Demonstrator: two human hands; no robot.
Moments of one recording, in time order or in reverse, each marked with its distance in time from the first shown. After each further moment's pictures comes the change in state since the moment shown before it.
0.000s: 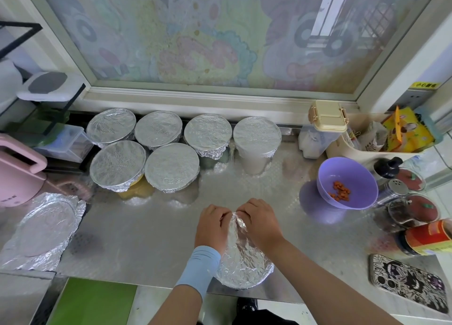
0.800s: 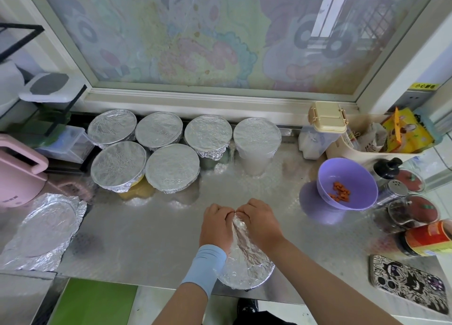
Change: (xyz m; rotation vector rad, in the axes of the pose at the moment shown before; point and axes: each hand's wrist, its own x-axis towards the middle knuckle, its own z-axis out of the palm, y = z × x) left_hand 0.002 0.007 0.009 0.037 0.006 -0.028; right_hand 0.001 -0.001 0.000 0.010 0.053 -0.035
